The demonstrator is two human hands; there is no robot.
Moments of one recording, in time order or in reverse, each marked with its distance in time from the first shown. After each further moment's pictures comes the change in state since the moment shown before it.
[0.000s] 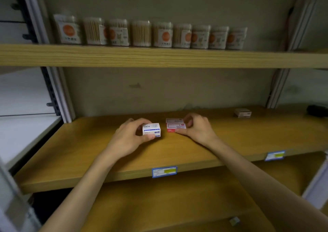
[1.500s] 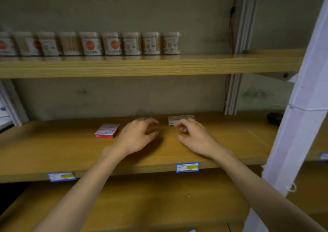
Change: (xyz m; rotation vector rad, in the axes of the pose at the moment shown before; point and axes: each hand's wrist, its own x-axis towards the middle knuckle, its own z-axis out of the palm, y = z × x) left_hand 0.076 0.234 0.163 0.305 0.033 0.091; right_hand -0.019 0.204 -0.168 0.043 -0.147 -0.263
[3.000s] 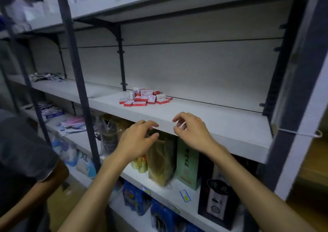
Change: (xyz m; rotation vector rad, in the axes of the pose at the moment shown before) left_hand -0.513 -0.615 -0.362 0.143 0.283 -0.619; right_hand 0.100 -0.764 0.479 0.256 -0.176 -0.474
